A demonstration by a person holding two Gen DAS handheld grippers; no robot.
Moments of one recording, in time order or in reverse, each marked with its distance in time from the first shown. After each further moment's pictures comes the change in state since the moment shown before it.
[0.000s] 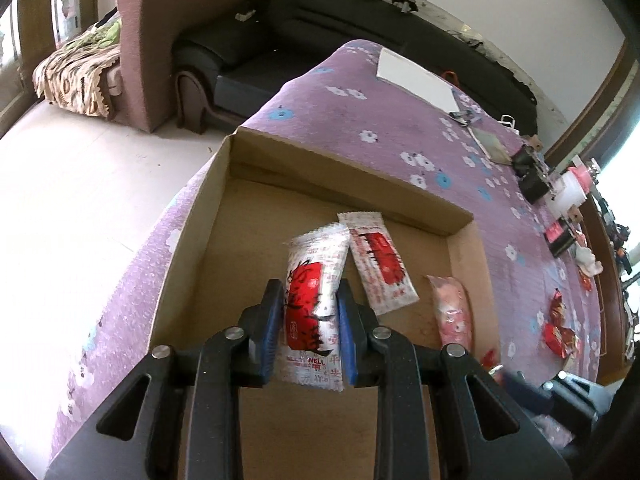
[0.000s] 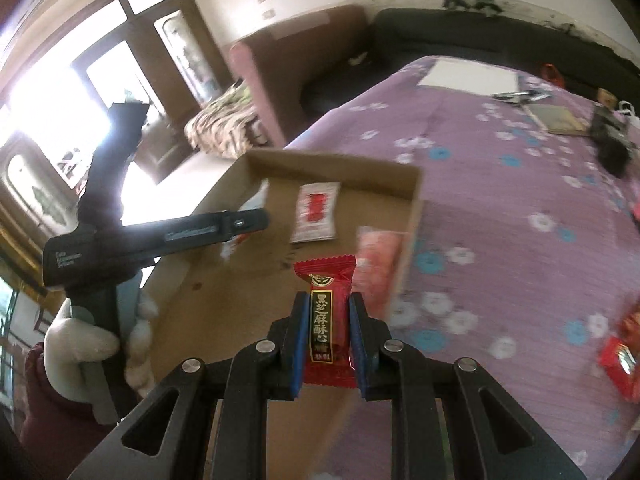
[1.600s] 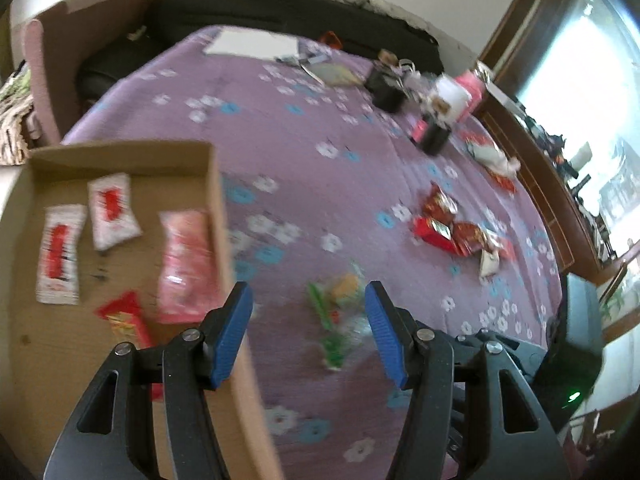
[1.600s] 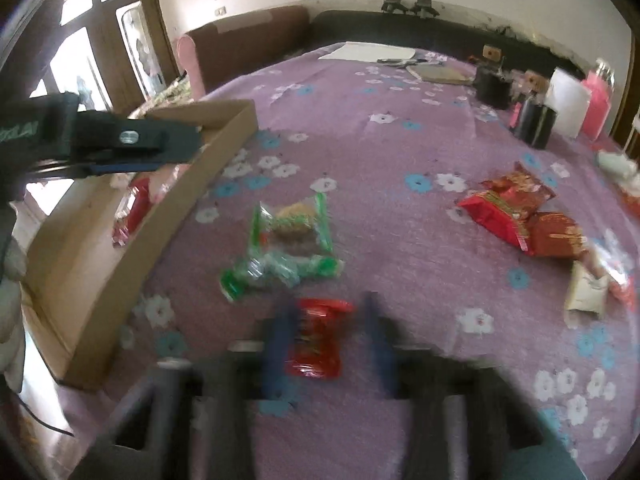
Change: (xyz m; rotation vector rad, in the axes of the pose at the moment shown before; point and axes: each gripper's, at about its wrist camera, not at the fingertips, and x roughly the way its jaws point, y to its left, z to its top) left arm -0.041 -0.162 -0.096 0.269 0.057 -0.207; right arm -0.065 -0.081 -0.128 0.018 -0.021 -0.275
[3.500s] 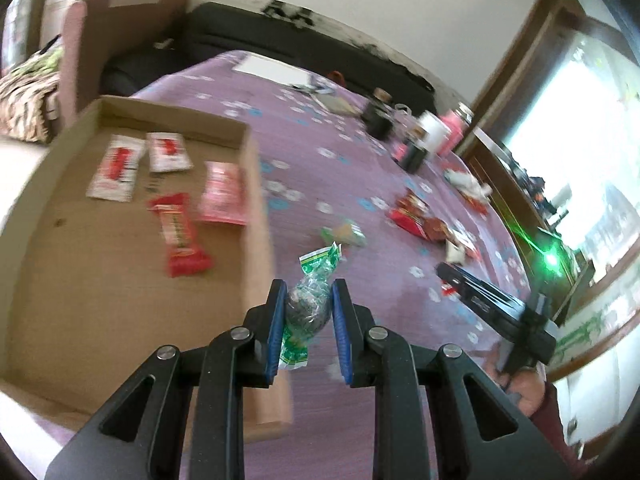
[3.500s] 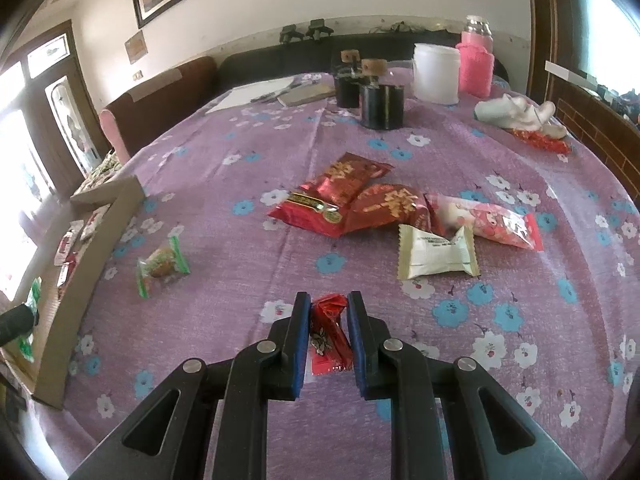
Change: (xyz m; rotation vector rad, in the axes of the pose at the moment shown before) left arm -0.069 0.024 -0.085 -0.130 -0.196 -0.043; right arm -0.039 -0.100 -0.026 0.268 -0.137 -0.145
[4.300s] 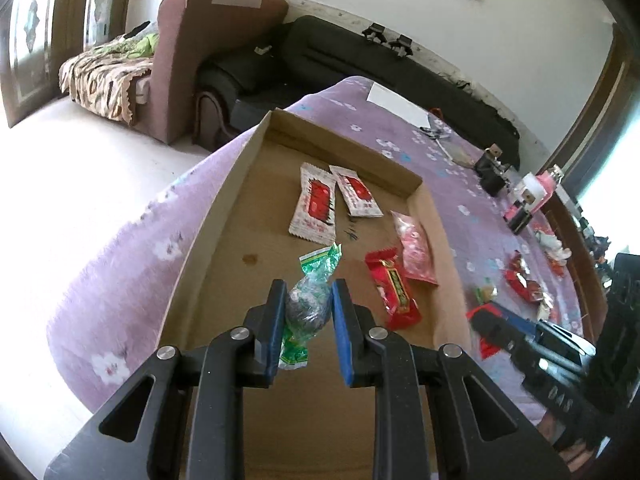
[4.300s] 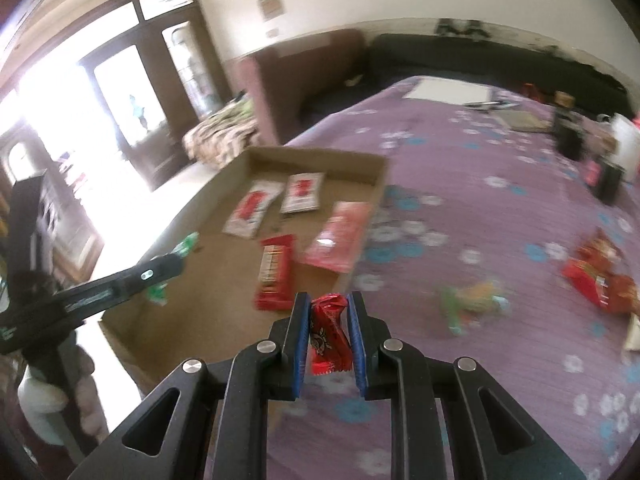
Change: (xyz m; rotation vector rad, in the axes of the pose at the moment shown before) left arm -0.017 0.119 0.026 -0.145 -0.056 0.241; right arm -0.008 0.212 0.013 -0.286 0.087 0.394
